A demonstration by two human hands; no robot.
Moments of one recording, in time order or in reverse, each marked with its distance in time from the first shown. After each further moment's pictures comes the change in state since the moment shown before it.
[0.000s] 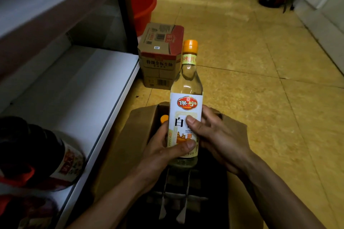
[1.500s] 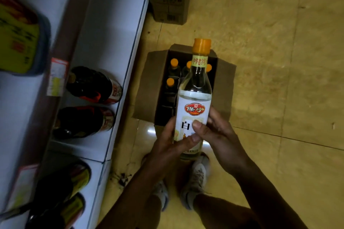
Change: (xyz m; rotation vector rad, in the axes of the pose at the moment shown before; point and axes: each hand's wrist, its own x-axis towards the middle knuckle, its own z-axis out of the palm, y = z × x) left_hand -0.197 0.124 0.088 -0.049 0.130 -0.380; right_hand -0.187 -0.101 0.076 -0.010 0.109 0.237
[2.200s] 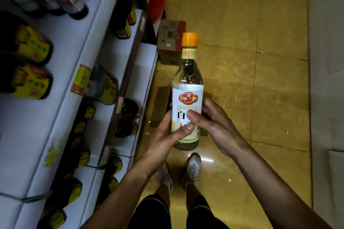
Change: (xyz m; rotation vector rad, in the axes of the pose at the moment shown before) left_hand -0.234 0.265 0.083 0.018 0.005 0.107; right_hand -0.177 -0.311 0.051 -0.111 -0.022 -0.081
